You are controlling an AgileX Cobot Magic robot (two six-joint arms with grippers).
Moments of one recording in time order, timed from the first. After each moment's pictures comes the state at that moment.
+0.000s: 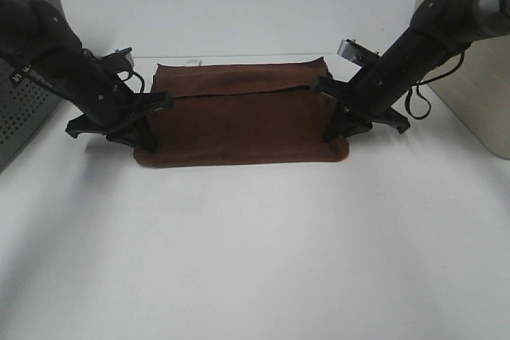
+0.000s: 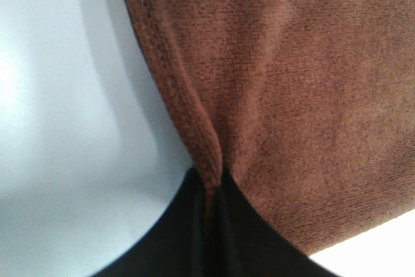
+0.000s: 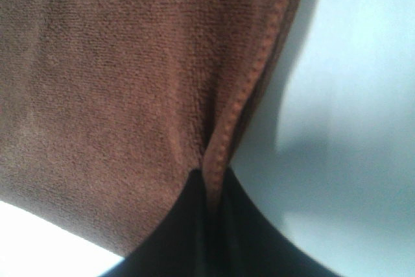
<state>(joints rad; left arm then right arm) -0.19 2.28 -1.51 -0.56 0.69 0.20 0.13 2.33 -1.62 0.60 0.83 -0.25</state>
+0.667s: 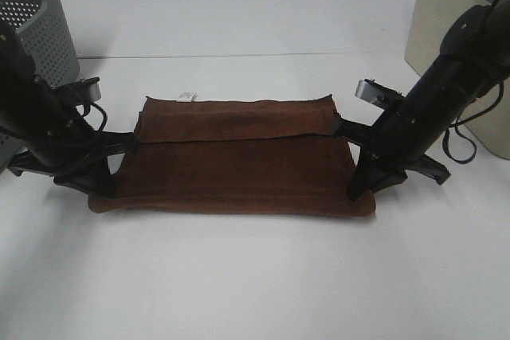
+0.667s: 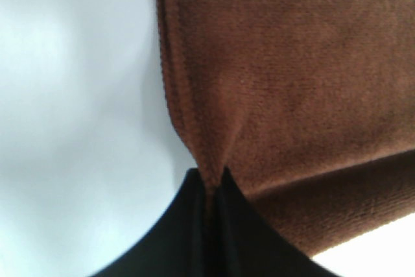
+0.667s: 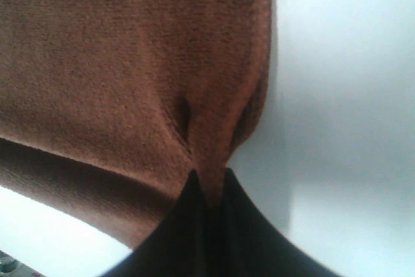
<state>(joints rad) -0.19 1.99 -1.08 -0.46 0.64 0.18 0.13 2.09 -1.18 0.58 0.85 -0.25</state>
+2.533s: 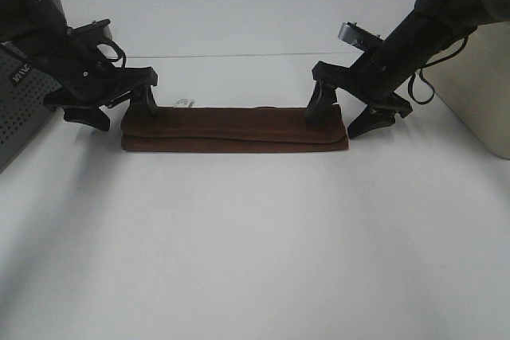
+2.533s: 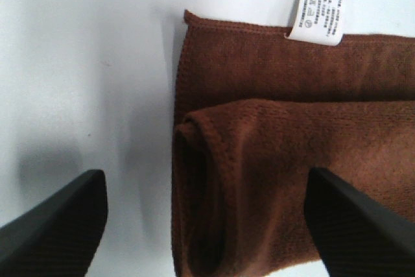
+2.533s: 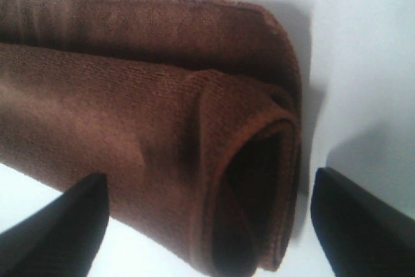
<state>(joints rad) -0.17 2.22 -1.53 -0.41 0.60 0.04 0.13 2.29 -1.64 0.58 0.86 -0.26</state>
